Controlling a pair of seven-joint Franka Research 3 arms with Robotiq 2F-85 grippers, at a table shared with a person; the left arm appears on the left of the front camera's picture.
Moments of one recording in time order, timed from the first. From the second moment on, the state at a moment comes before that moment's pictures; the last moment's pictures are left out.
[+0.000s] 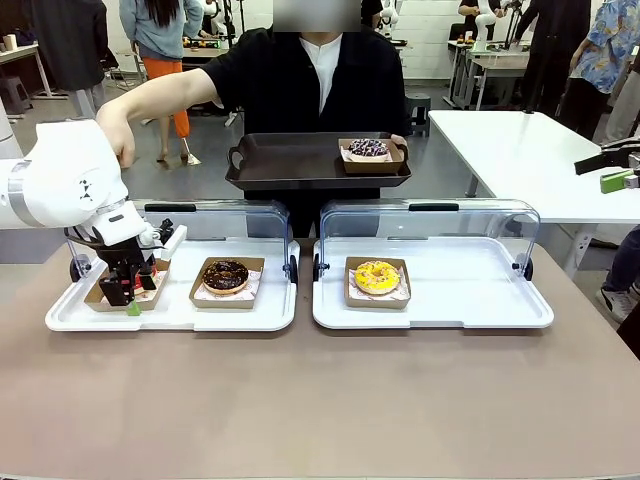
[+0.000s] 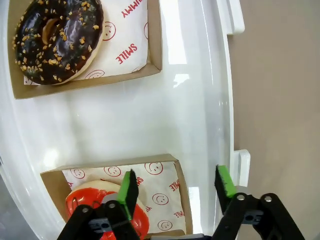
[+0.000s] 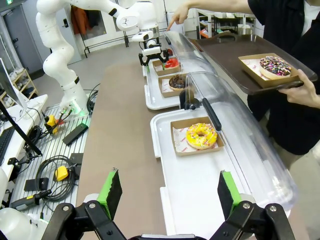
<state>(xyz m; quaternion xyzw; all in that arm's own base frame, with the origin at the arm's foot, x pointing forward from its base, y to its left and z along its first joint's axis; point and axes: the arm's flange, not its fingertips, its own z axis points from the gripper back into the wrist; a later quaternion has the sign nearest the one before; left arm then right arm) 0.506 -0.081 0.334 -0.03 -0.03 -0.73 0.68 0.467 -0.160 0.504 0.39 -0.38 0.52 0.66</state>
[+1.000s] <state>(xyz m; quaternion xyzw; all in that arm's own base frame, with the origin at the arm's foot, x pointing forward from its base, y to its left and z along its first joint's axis) 0.507 -0.079 0.334 -0.03 -0.03 -0.73 0.69 0.467 -0.160 0.504 0.39 -0.38 0.52 0.66</state>
